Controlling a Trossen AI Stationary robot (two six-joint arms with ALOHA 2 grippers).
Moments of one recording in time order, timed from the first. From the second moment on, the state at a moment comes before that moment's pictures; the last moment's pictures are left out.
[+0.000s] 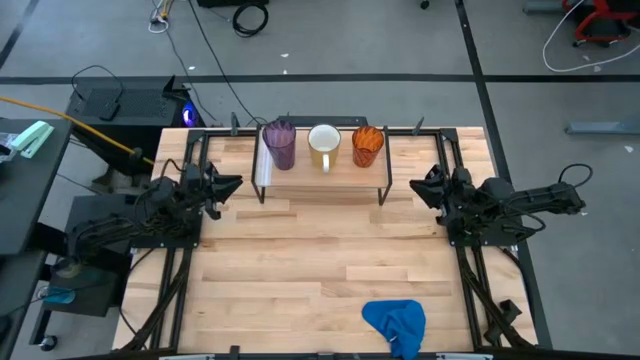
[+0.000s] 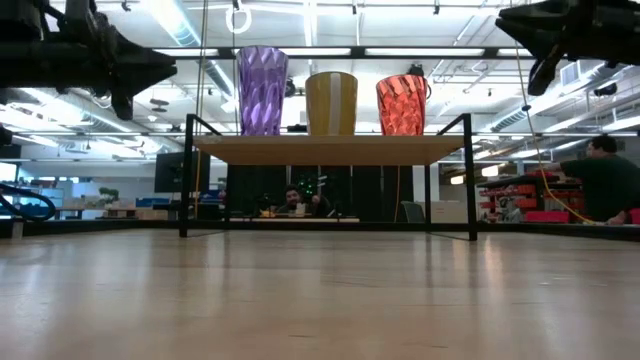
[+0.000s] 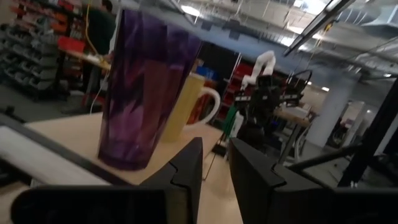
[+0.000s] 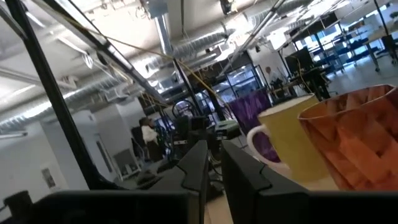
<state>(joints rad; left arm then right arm) 0.32 0.04 0.07 0.14 -0.01 -0.36 0.12 0.16 0.09 0.40 0.31 0.32</state>
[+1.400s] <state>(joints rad) 0.32 0.04 0.07 -0.02 -0.01 -0.28 0.12 0.16 0.09 0.15 0.35 0.14</state>
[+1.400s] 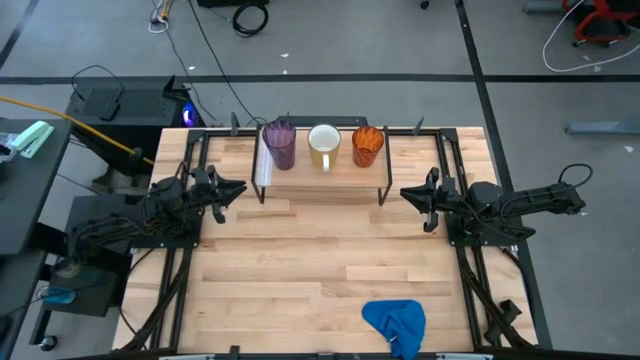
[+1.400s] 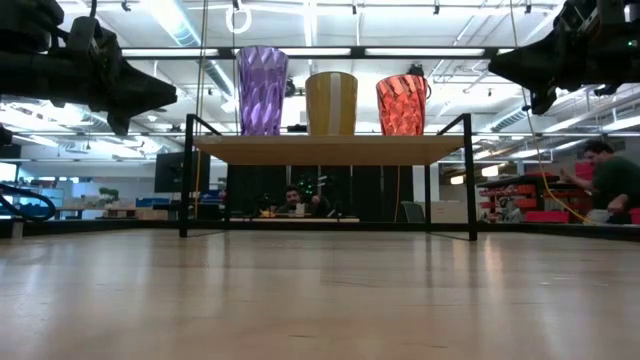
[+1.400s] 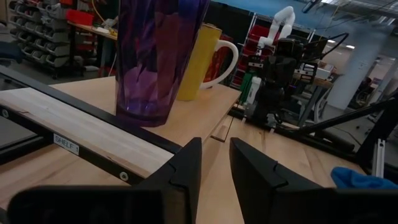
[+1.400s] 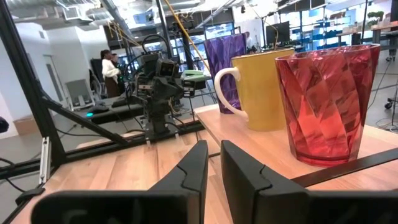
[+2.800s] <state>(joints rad) 0.32 0.04 0.07 -0.02 -0.01 -0.28 0.12 0.16 0.09 0.15 0.35 0.14</state>
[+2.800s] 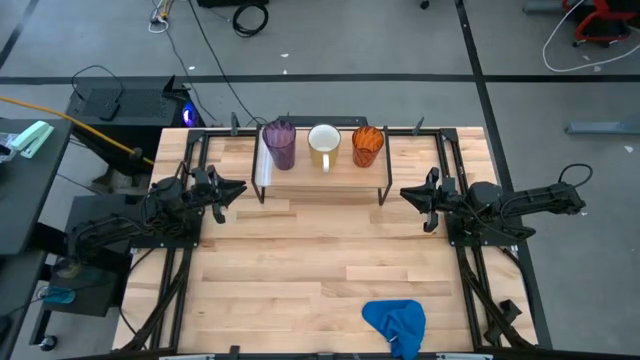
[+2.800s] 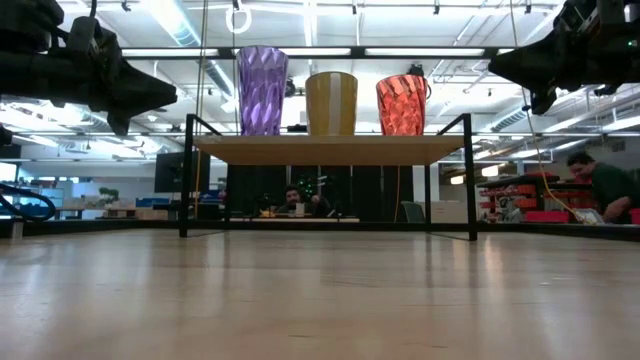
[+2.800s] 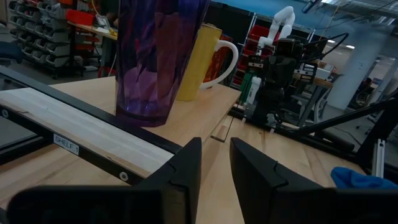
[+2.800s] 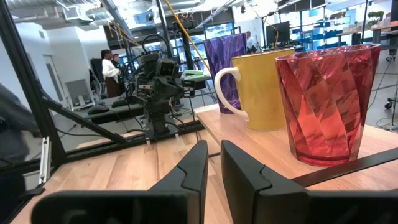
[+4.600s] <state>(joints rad) 0.32 0.04 0.07 -0.02 -0.01 -0.28 0.12 0.16 0.09 0.15 0.35 0.14</state>
